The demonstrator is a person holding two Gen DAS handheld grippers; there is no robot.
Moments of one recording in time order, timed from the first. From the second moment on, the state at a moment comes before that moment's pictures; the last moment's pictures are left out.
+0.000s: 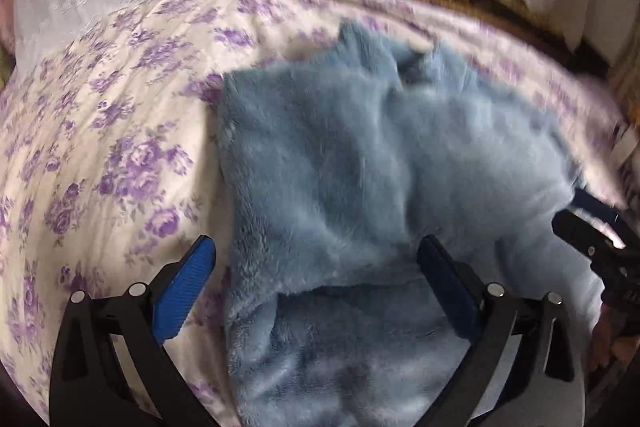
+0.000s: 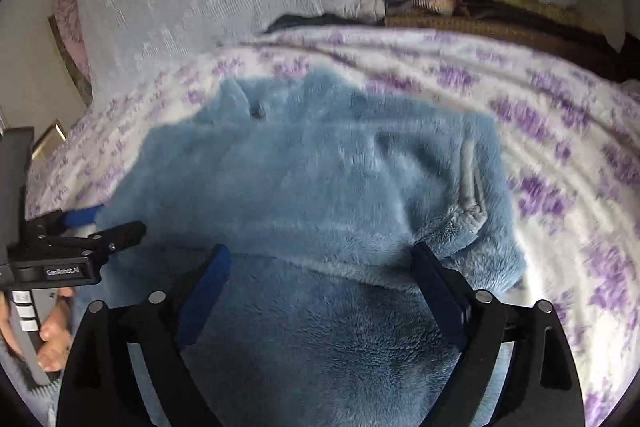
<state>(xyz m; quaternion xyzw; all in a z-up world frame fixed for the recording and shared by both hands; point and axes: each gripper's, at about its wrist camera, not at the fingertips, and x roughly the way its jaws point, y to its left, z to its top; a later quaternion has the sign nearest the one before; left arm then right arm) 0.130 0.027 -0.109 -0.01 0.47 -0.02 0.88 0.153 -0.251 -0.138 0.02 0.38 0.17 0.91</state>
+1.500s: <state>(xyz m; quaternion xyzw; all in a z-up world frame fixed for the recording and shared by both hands) 0.020 0.073 -0.111 -0.17 0.47 -0.23 0.84 0.070 -0.376 -0.157 0.29 0.38 0.28 0.83</state>
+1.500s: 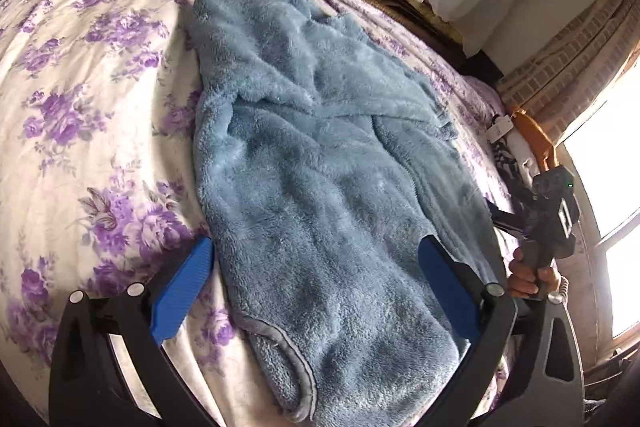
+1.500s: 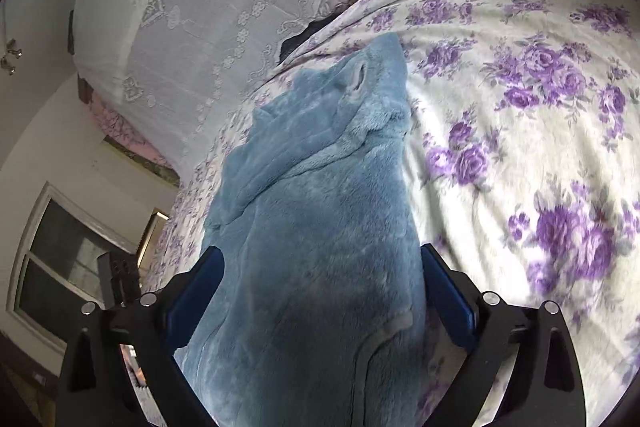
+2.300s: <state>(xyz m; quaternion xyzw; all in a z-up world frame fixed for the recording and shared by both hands) -0.029 0.039 -0.126 -0.13 0.49 -0.26 0.82 0.005 -0.362 -0.168 0.22 0.38 0.33 0.84</state>
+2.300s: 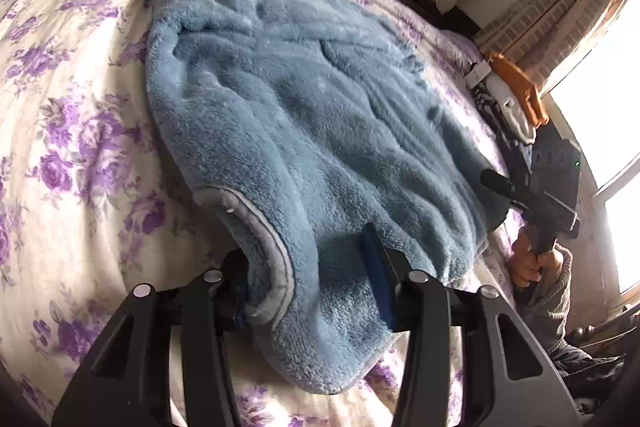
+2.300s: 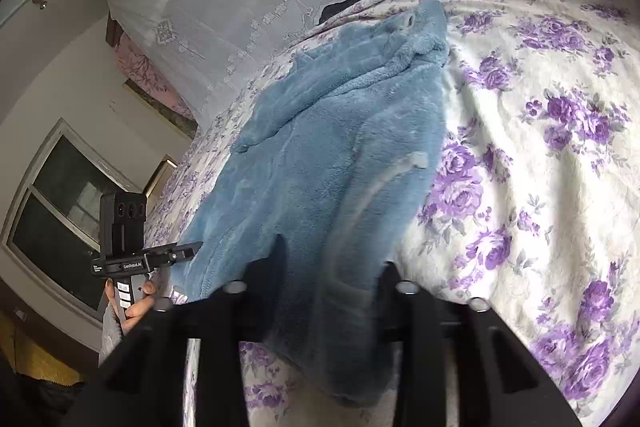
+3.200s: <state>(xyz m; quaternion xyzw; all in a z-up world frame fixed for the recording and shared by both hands) -0.053 0.069 -0.125 -0.13 0.48 -0.23 0.84 -0.035 -0.358 -0.165 0.22 0.37 0.32 0.84</state>
